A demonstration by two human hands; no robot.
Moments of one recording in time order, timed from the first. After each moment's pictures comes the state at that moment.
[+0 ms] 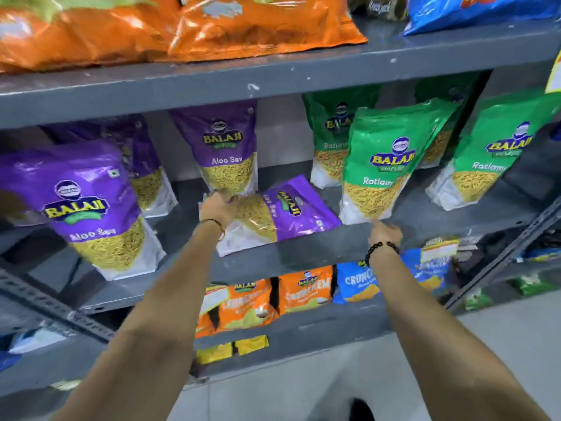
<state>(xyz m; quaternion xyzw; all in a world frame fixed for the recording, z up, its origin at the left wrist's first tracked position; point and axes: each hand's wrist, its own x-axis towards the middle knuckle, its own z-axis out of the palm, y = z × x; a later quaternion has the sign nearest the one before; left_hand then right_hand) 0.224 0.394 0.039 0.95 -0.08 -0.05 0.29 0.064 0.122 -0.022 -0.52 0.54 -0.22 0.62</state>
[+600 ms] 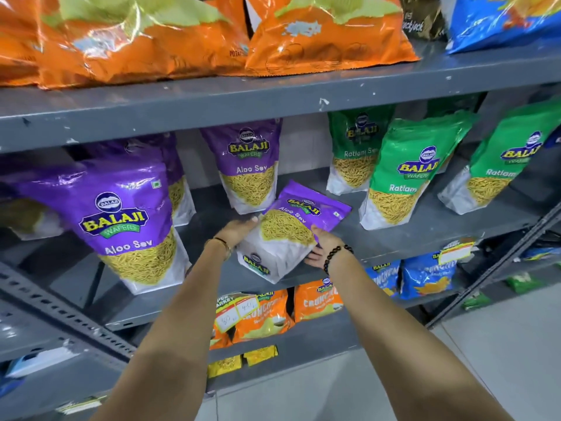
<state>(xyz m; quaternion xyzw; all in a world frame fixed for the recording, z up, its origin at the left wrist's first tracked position) 0.237 0.446 0.019 0.83 -0.06 -0.27 0.49 0.125 0.279 -0.001 -0.45 0.43 0.01 0.78</state>
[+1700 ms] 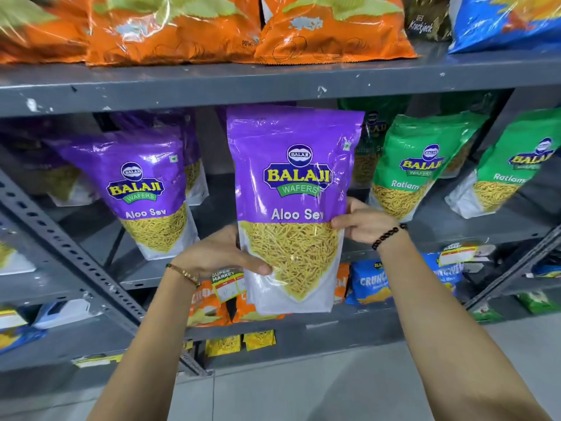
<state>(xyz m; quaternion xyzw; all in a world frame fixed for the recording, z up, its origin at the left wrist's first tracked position) 0.108 0.513 0.087 0.66 -0.33 -0.39 0.55 0.062 0.228 0.070 -0.59 -0.05 0.13 0.79</state>
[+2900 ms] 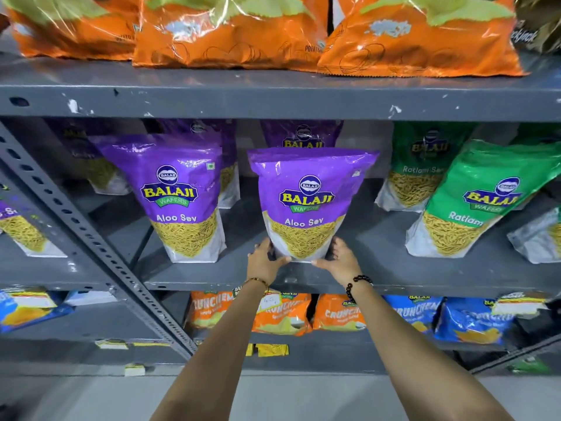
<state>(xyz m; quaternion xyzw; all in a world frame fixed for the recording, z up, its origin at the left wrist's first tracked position) 0.172 0.465 -0.032 0.87 -0.03 -0.10 0.48 0.133 0.289 -0.041 -0.77 0.17 -0.01 0.61</state>
